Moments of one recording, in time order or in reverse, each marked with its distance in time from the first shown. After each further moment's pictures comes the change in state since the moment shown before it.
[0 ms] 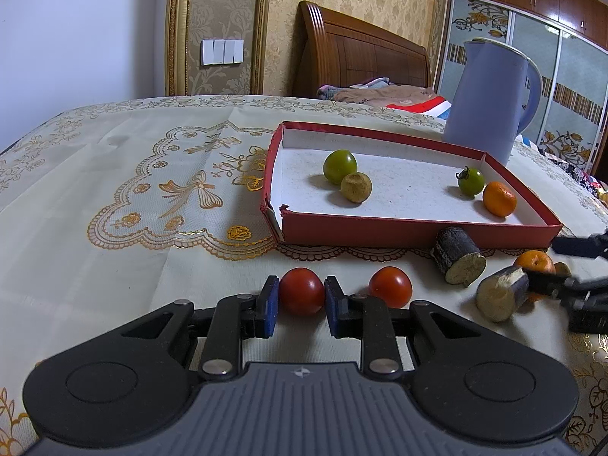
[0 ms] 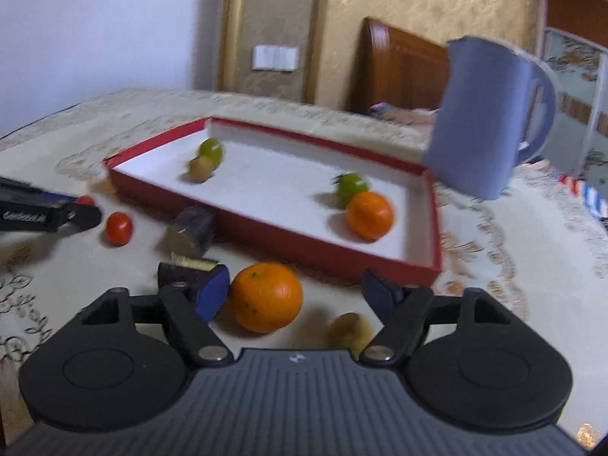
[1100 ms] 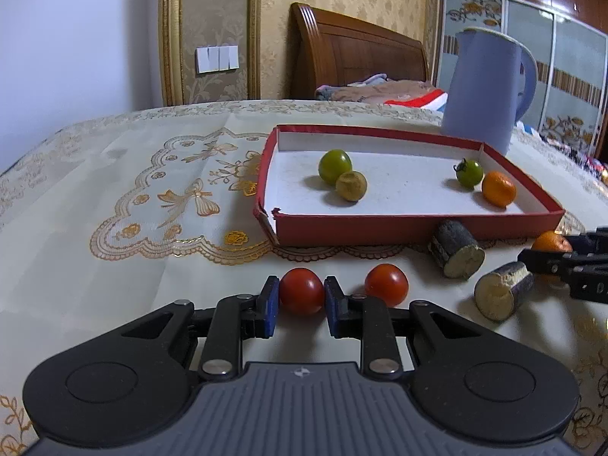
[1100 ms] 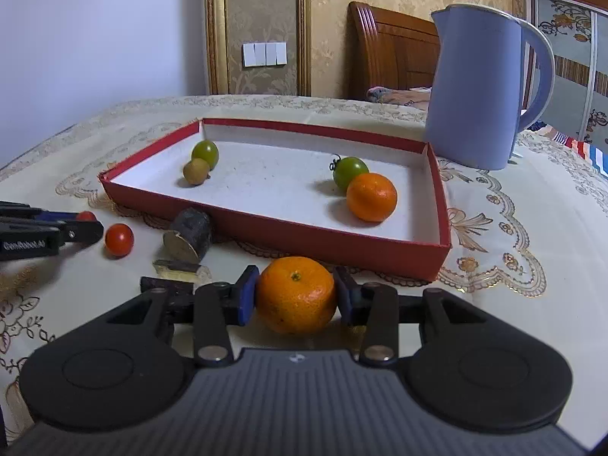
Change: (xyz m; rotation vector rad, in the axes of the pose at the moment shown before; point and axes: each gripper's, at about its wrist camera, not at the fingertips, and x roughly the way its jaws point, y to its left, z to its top) left arm -0.002 -0.013 0.001 0.064 -0.004 0.033; right arm -0.003 -0.019 -0.004 0.159 -0.029 0.016
